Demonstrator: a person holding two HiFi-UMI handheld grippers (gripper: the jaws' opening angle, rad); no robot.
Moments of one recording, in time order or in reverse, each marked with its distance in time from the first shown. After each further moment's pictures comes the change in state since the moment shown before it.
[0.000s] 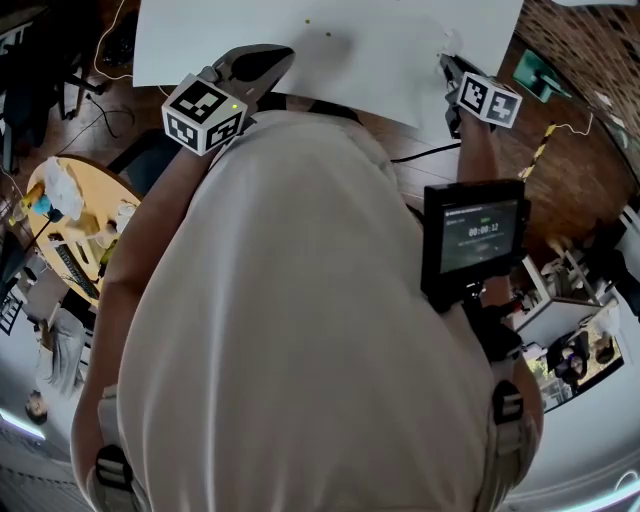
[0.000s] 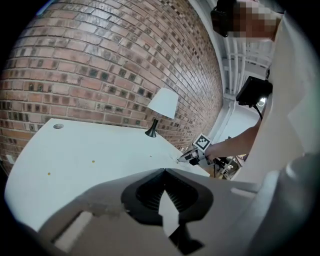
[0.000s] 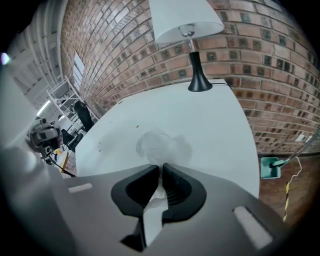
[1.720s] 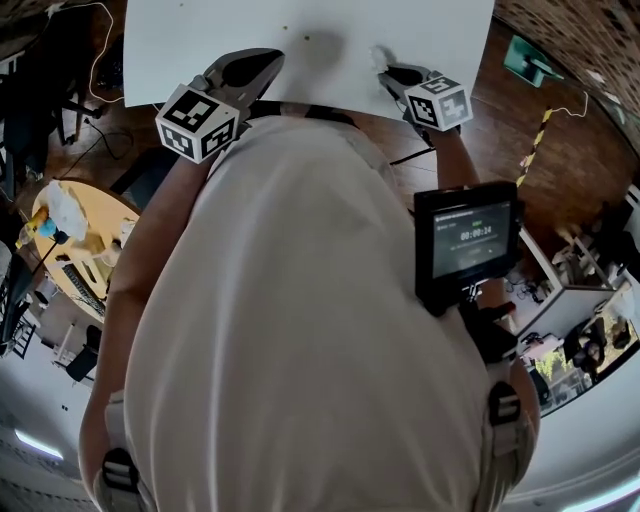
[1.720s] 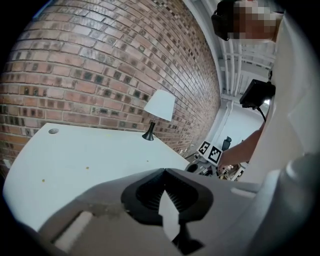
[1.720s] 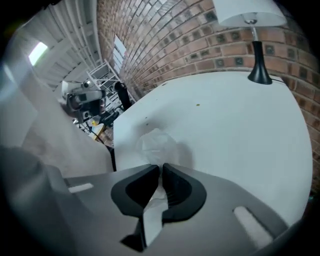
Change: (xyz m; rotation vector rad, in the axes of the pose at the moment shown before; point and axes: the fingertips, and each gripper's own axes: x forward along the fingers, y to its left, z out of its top) left arm 0.021 0.004 0.006 0.017 -0.019 -0.013; right arm 0.022 0.105 -0.058 -0.300 0.160 0.335
